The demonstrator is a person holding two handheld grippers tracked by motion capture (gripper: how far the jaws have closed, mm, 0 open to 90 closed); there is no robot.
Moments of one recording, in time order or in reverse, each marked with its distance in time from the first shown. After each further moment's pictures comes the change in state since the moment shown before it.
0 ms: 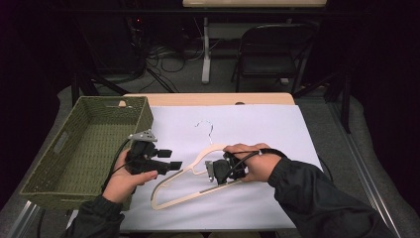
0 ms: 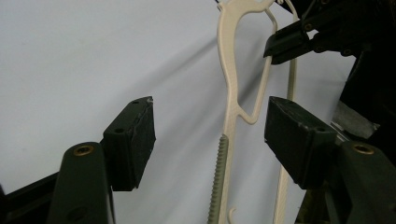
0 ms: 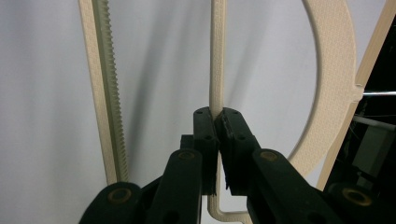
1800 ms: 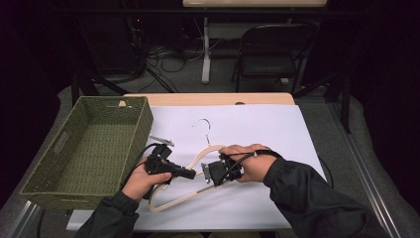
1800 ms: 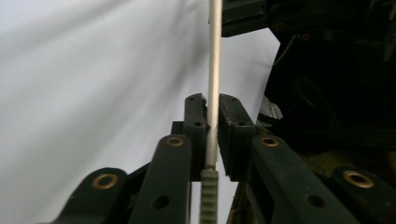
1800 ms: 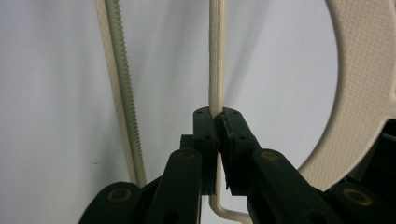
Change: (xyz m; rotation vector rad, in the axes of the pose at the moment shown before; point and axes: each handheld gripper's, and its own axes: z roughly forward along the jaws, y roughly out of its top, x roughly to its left) left arm 0.014 -0.011 0.052 0.121 -0.356 -0.189; right arm 0.001 0.009 0.009 0.004 -0.030 -0.045
